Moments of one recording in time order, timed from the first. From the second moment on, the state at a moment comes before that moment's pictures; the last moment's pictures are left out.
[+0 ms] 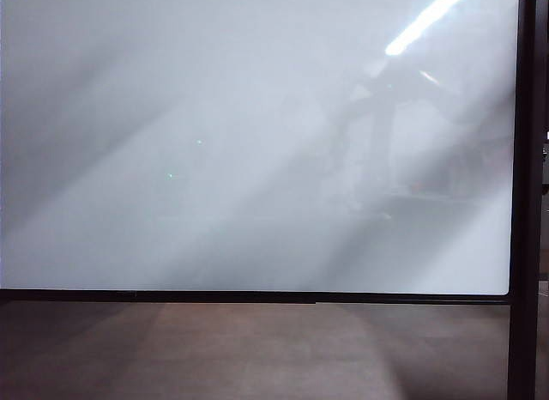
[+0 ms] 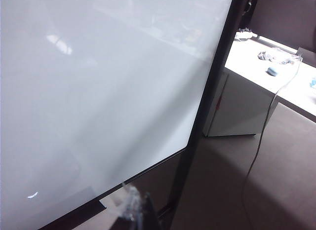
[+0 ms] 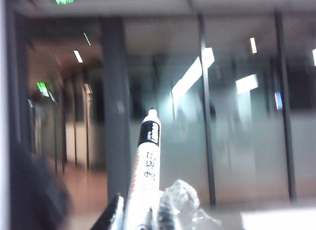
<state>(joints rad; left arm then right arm) -0.64 1.07 0.97 -0.01 0.09 -0.08 -0.56 1.62 1.07 1.18 -0.40 0.31</state>
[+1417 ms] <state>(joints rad) -0.64 0.99 0.98 0.04 -0.05 0.05 0.46 1.31 1.12 0.47 0.02 -0.01</state>
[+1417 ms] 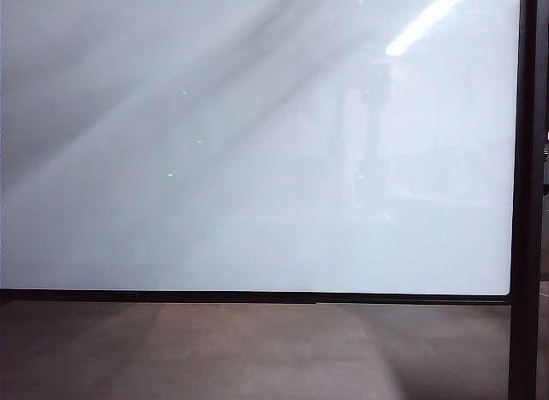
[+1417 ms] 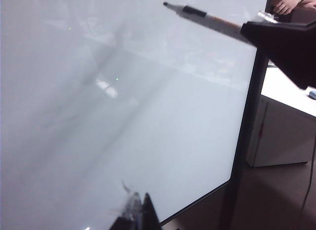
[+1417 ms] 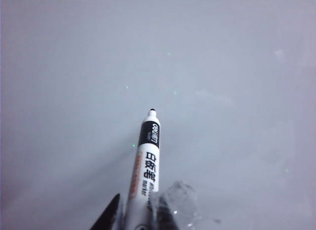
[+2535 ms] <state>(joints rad) -0.64 0.98 0.98 0.02 -0.05 0.05 0.51 1.46 1.03 0.51 -0.03 -0.05</state>
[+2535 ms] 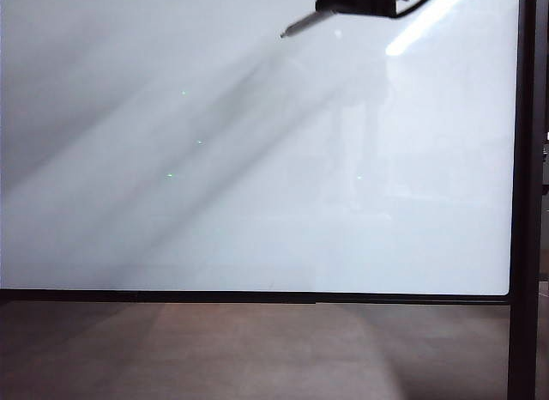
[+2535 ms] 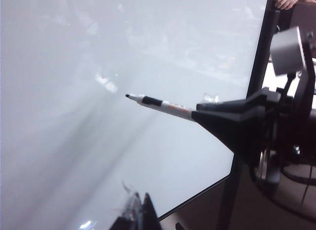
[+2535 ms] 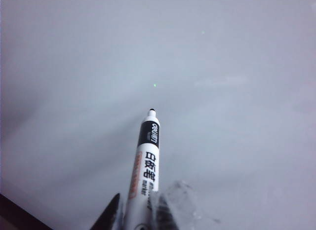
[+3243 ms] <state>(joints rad) -0.64 0.98 0.98 -0.02 -0.04 0.05 0.49 1.55 0.96 0.88 -0.02 -0.08</state>
